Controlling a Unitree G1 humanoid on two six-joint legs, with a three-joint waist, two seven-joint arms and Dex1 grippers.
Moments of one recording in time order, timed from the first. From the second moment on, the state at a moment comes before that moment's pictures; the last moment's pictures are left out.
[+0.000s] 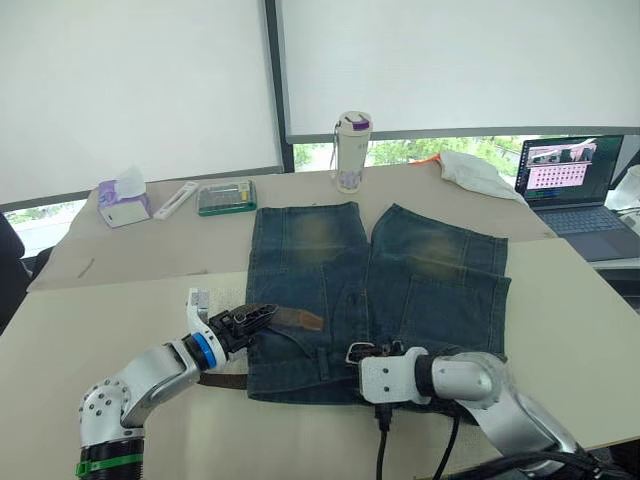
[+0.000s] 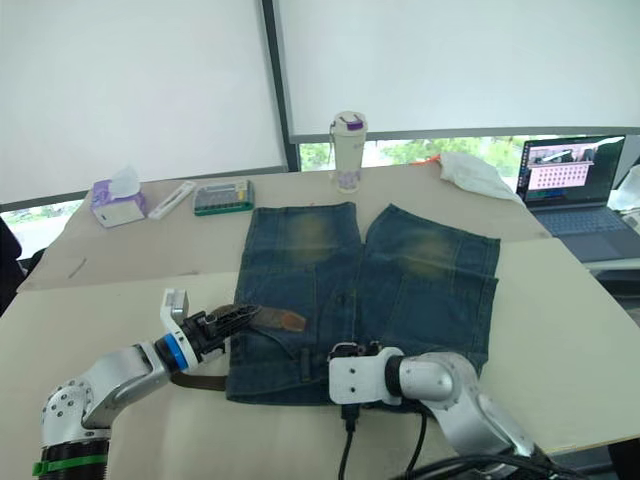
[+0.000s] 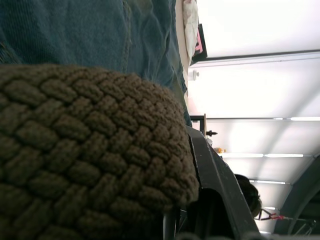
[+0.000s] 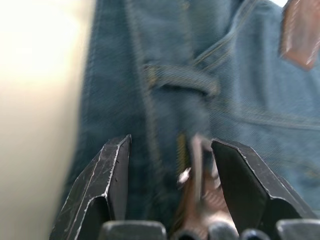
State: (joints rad) left arm -0.18 0.38 0.32 -0.05 -1.96 1.03 0.33; right arm -0.22 -0.63 0.47 -0.47 -0.33 0.29 0.88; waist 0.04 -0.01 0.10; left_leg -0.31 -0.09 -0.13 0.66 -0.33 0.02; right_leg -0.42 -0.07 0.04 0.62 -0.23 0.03
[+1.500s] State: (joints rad) left arm -0.11 0.18 0.37 -0.02 -1.97 1.18 0.57; right arm -0.18 -0.63 0.43 -0.46 -0.44 0.13 0.79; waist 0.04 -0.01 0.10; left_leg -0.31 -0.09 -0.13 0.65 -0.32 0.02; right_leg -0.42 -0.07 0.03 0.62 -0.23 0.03
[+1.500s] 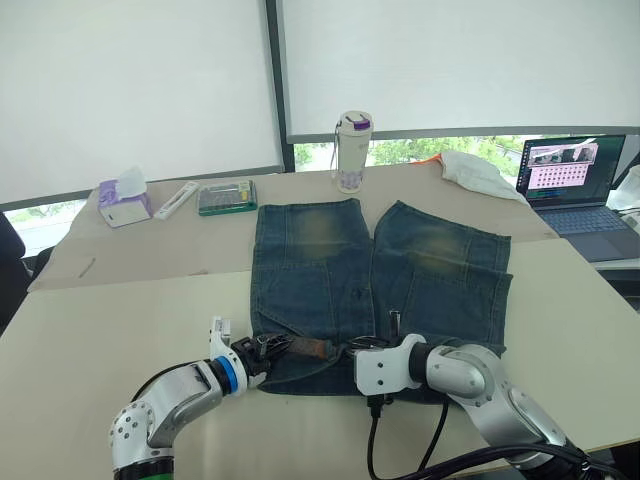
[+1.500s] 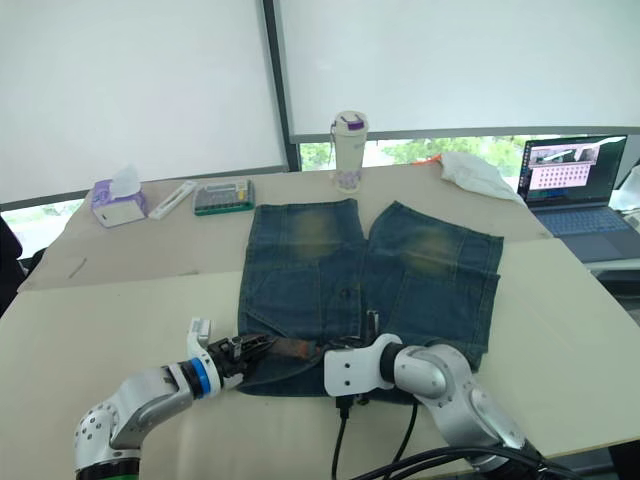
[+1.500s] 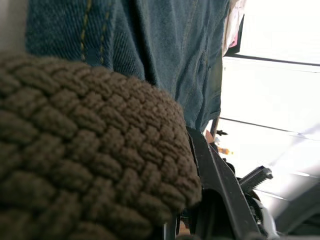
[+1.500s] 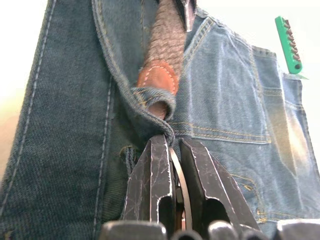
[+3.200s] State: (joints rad) left arm -0.43 0.09 0.34 0.21 -1.95 1.14 0.78; right arm -0.20 -0.63 0.37 -0.55 -0.30 0.56 0.95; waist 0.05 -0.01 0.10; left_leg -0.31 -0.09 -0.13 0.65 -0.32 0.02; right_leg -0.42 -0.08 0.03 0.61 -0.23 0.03
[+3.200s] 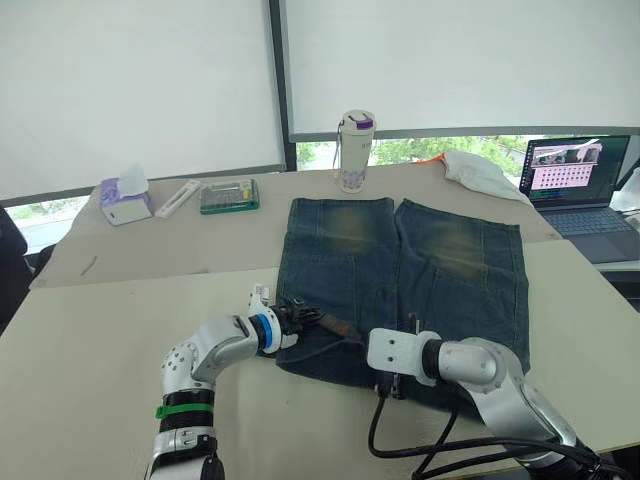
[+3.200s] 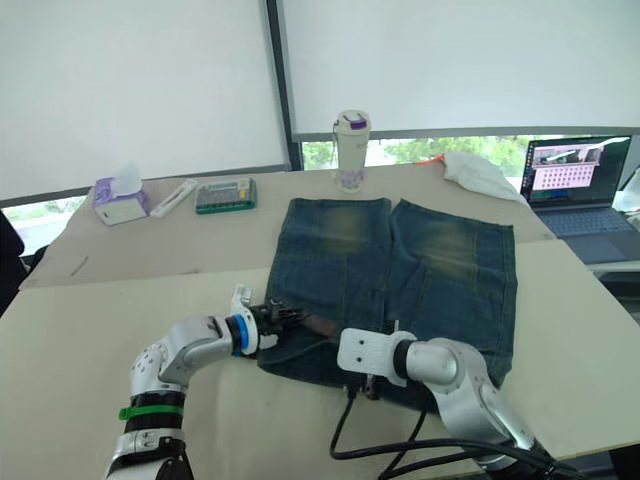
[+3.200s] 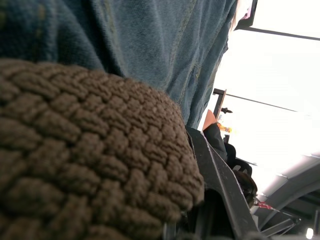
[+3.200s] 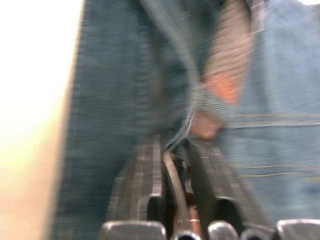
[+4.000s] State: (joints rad) left arm -0.38 0.10 0.31 0.18 -1.95 1.27 0.79; right arm -0.18 -0.67 0.44 -0.66 -0.22 0.76 0.83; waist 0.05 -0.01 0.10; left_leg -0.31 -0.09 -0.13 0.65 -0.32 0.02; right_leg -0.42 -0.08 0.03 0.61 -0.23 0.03
